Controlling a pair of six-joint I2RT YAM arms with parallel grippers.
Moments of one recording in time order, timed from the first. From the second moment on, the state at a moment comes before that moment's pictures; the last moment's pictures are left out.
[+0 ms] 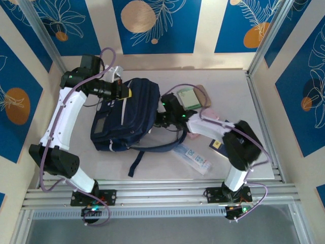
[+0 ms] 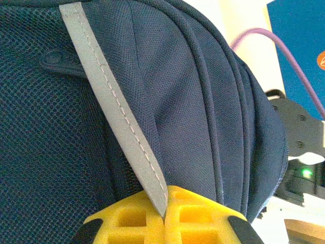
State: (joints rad) left arm -0.21 1.59 1.83 -1.20 0.70 -0.23; right arm 0.73 1.79 1.20 -0.05 -0.44 0.86
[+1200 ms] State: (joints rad) left arm -0.11 1.52 1.65 -1.07 0.39 -0.26; right arm 0.55 1.47 1.17 -0.58 -0.05 0.74
